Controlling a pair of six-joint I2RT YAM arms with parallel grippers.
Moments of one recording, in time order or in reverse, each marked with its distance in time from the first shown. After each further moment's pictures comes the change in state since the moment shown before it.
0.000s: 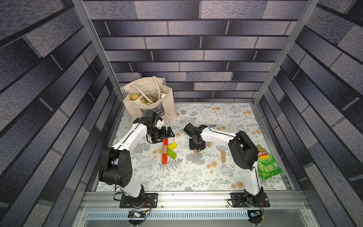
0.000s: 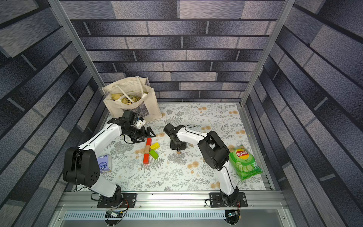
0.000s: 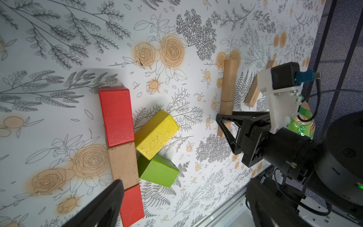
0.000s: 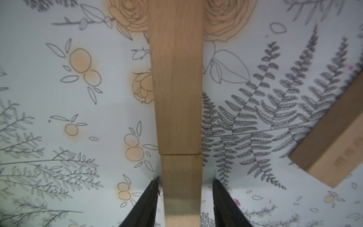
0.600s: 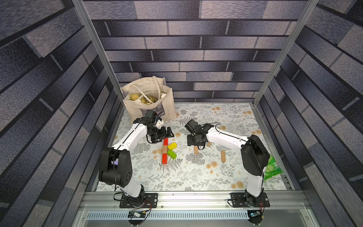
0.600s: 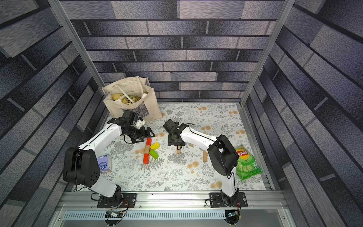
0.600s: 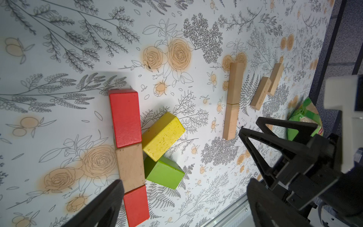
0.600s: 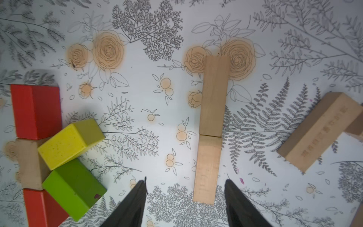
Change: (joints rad) left arm 0.000 0.000 -0.002 0.008 -0.035 0.001; right arm 0.040 -0.201 -0.038 0.080 0.006 -0.060
